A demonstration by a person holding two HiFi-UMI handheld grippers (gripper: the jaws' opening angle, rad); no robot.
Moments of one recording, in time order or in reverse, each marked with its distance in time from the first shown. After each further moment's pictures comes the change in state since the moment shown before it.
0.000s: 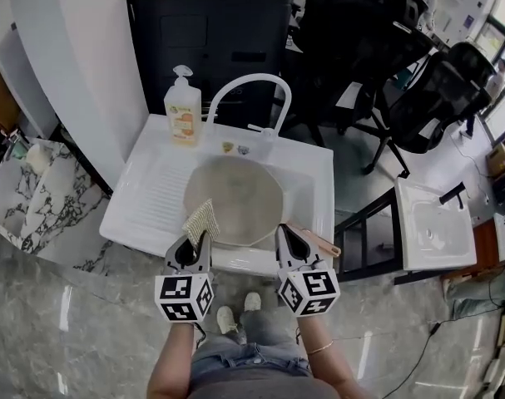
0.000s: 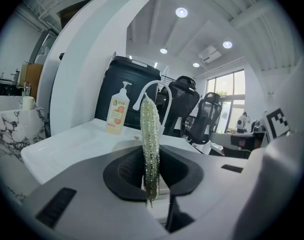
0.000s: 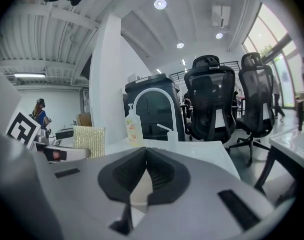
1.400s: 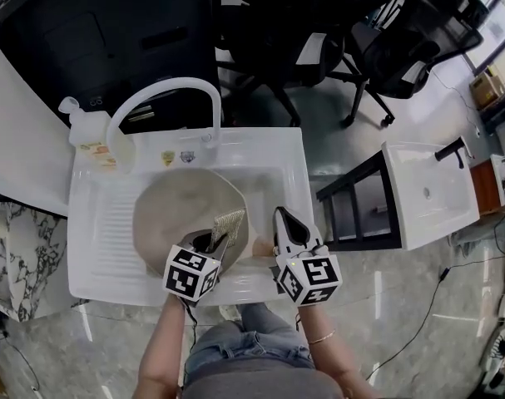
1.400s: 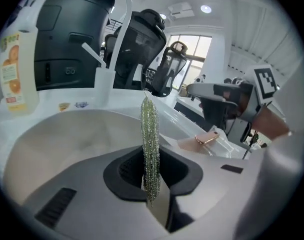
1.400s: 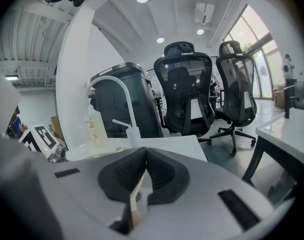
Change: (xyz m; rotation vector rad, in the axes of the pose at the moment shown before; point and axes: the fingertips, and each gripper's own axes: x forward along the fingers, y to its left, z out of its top) left arm 0.189 -0.102 -0.096 0.254 0.590 -0.503; right arm 0.071 -0.154 -0.011 0.119 0.056 -0.196
